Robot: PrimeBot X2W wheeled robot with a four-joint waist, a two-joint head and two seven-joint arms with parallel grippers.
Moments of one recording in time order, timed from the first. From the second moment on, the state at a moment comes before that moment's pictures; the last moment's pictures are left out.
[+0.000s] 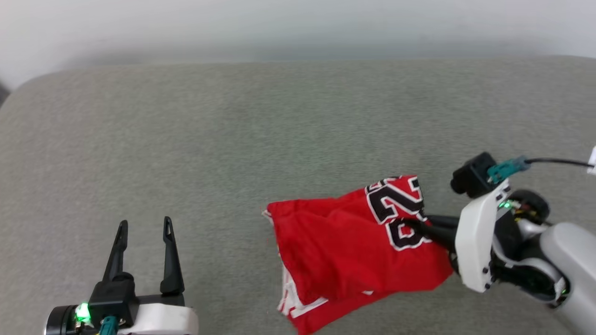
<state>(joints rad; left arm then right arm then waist) 0.07 0.05 0.01 -0.07 -0.03 0.10 -0.26 -0.53 -0.62 0.75 0.09 0.97 0.13 0.51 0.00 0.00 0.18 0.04</state>
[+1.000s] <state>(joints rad) -0.10 0.12 0.07 -0.18 -0.01 0.04 -0.26 -0.91 -0.93 0.57 0.42 0.64 0.13 0.47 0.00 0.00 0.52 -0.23</state>
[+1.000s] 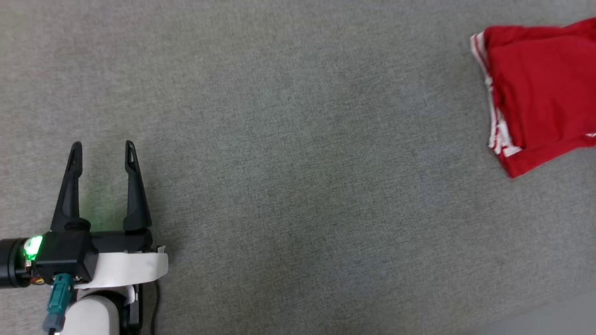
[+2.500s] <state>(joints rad) 0.05 0.06 0.00 -0.08 -0.02 0.06 -0.26 -0.39 -0.17 0.04 0.17 0.04 0.13 -0.26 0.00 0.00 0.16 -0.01</state>
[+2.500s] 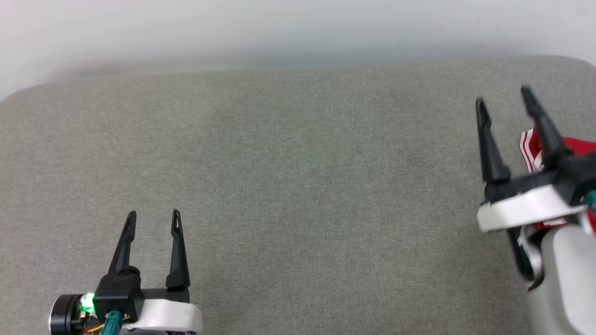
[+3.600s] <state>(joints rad) 0.18 0.05 0.01 -0.01 -0.05 0.04 -0.26 0.08 -0.05 -0.02 0.06 0.09 0.13 -0.26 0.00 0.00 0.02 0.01</state>
